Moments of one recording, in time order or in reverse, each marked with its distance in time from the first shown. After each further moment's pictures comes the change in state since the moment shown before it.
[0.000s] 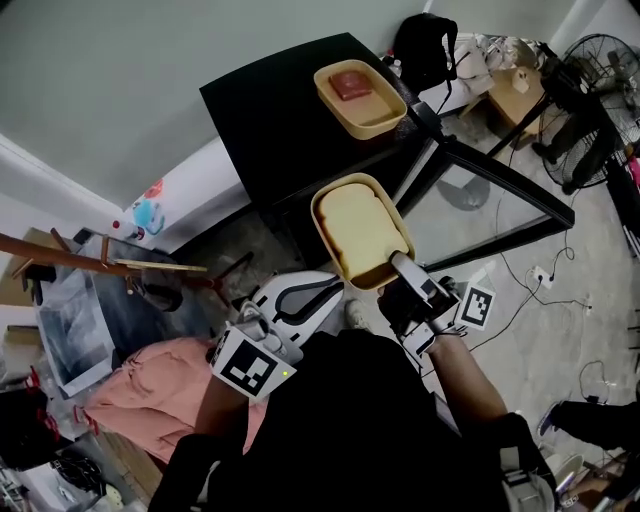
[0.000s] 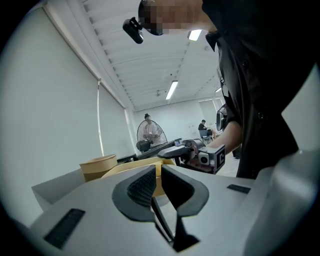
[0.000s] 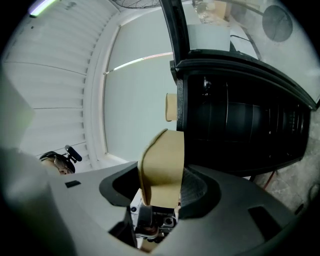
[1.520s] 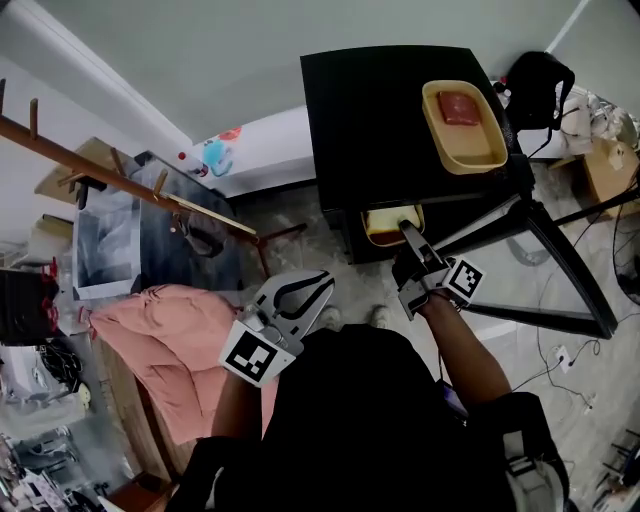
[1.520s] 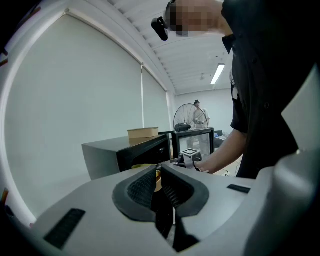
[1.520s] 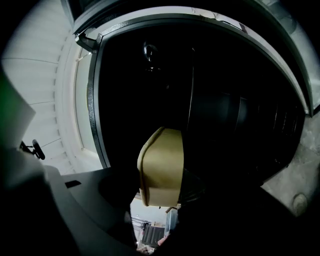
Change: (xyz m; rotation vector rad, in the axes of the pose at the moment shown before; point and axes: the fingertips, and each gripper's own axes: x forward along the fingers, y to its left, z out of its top) left arm -0.045 0.039 -0.066 -0.307 0.161 0.470; right arm 0.086 -0.172 0.033 0.049 0.142 -0.205
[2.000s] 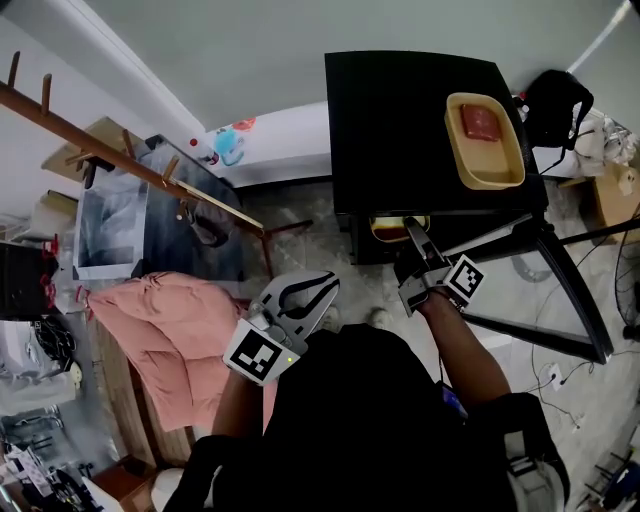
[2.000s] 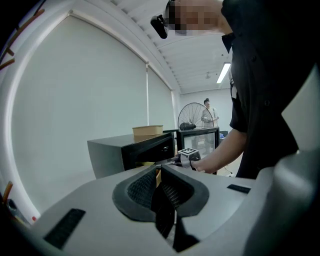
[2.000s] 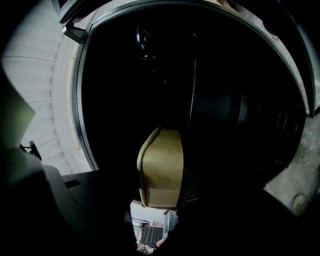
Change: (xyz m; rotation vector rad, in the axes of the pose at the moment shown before) left arm 0.000 0.008 -0.007 -0.026 0.014 0.056; right arm 0.026 -0.006 0.004 -0.001 0.015 -0.024
